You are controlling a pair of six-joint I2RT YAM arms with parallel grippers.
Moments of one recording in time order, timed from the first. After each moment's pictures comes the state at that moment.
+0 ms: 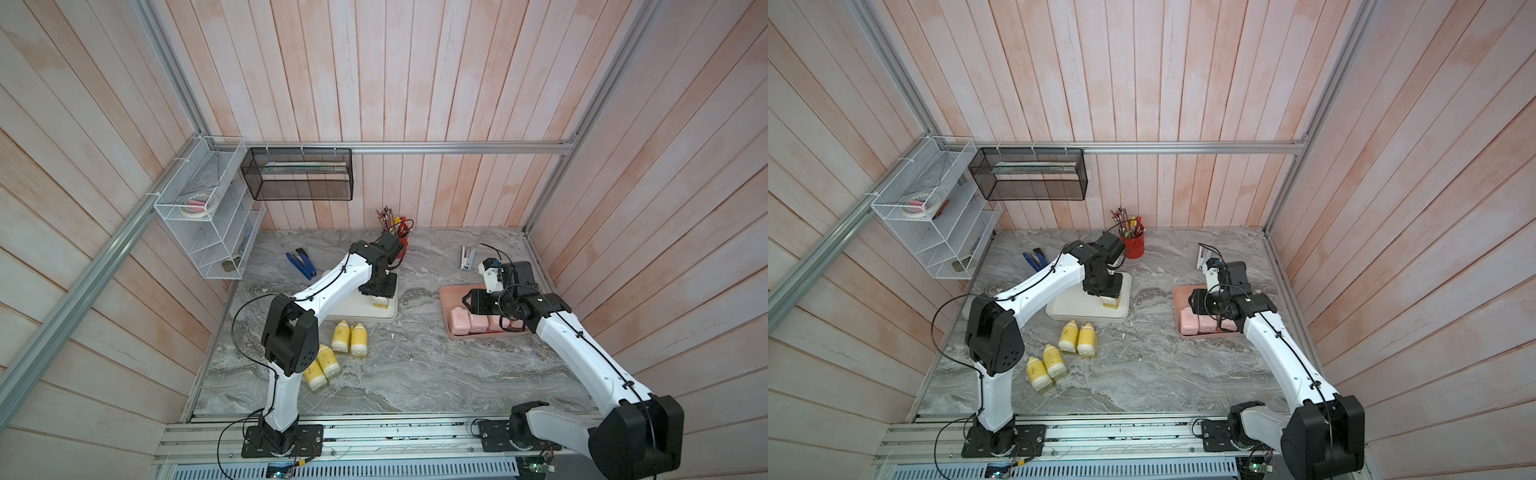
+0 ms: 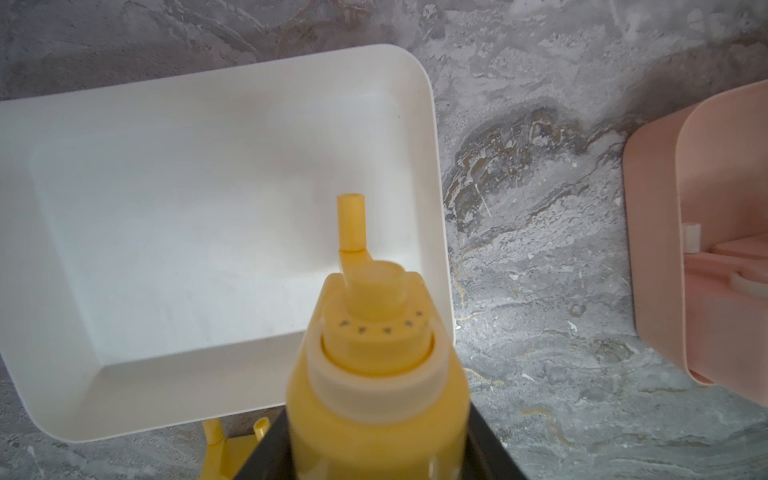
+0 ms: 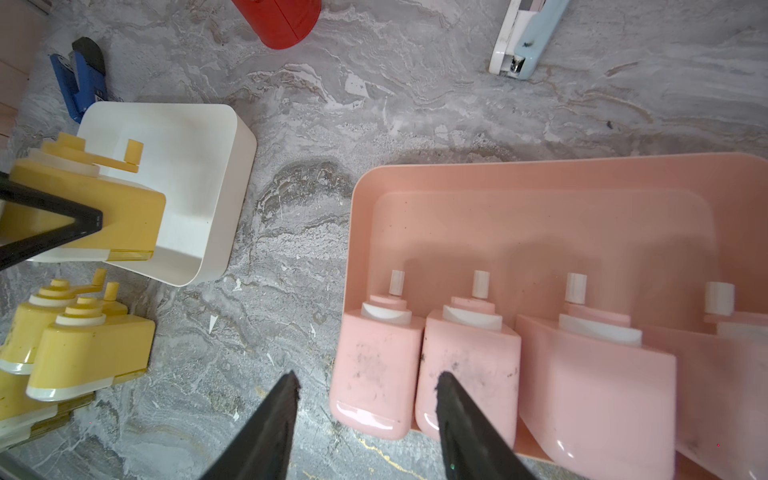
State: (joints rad) left arm -0.62 2.02 1.85 -1.11 -0.03 -0.40; right arm 0.22 1.19 0.95 -0.65 -0.21 0.20
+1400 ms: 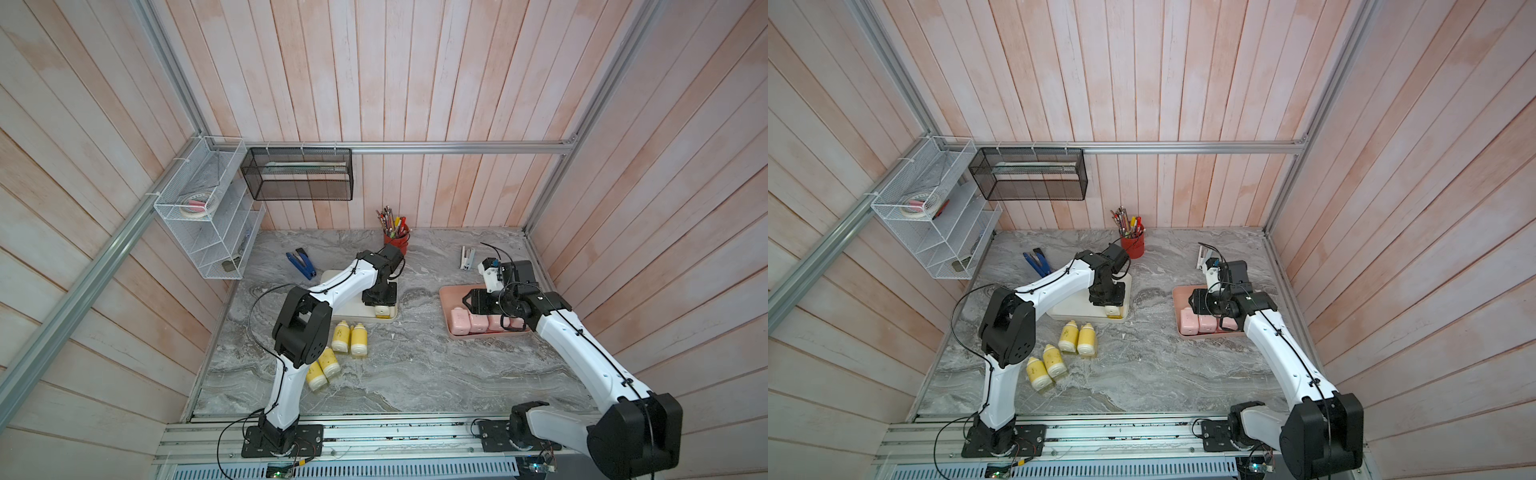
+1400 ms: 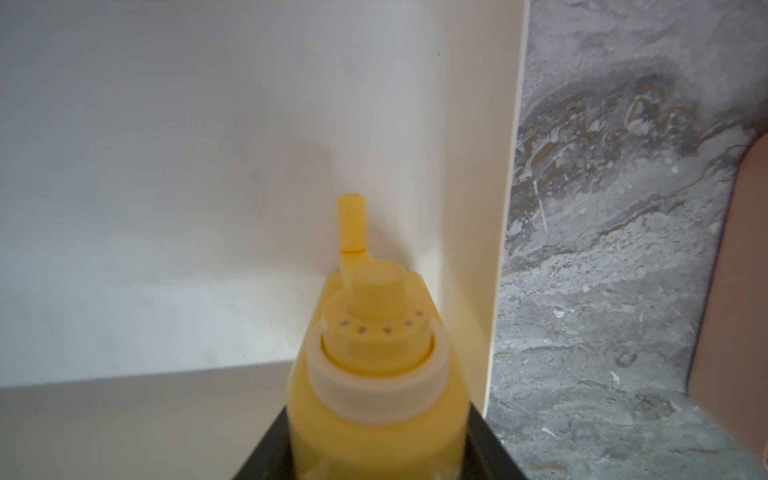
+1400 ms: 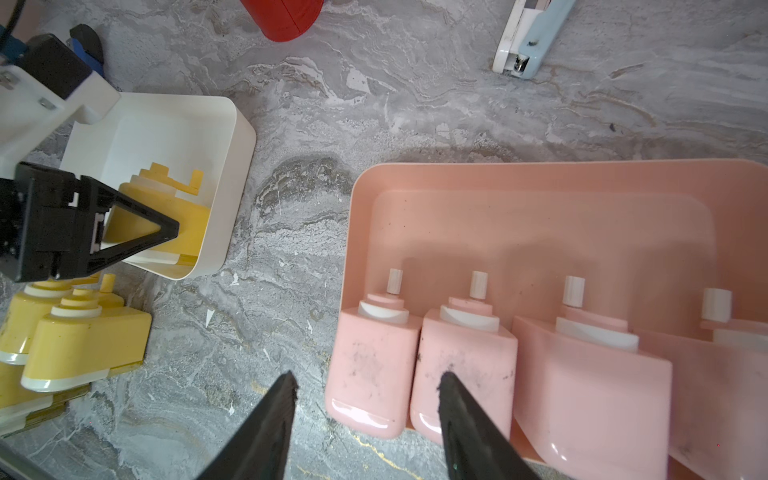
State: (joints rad) left arm -0.62 2.11 1.77 -1.02 0.02 -0.50; right arm 0.21 1.20 0.96 -0.66 -0.23 0.17
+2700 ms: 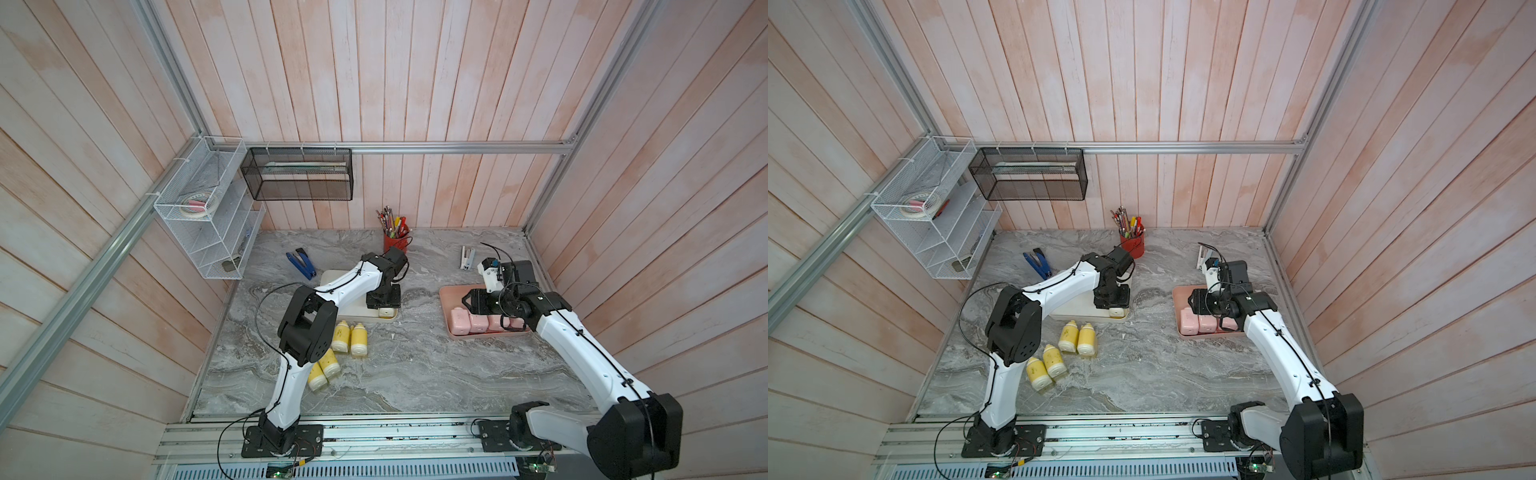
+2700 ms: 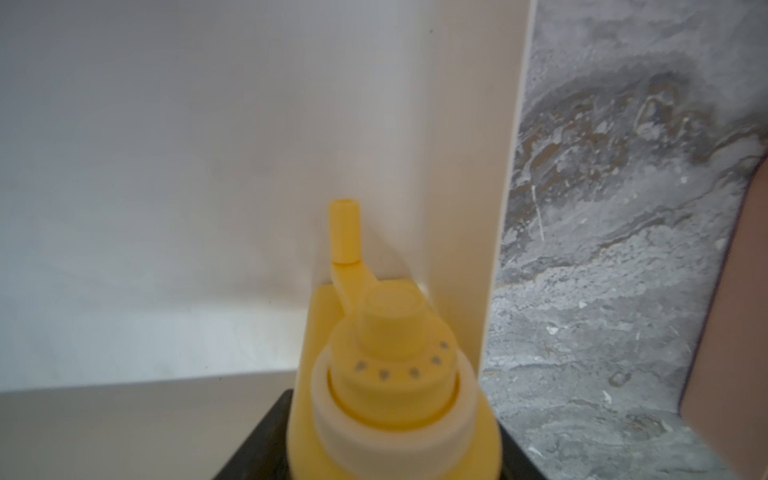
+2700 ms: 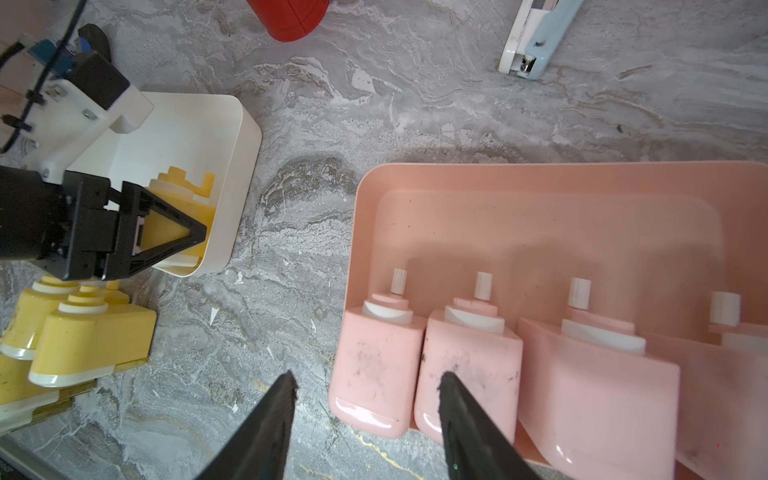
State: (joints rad) left arm -0.63 2.15 1.78 -1.01 0.04 -0.57; right arm 0.21 1.20 0.96 -0.66 -0.24 0.17
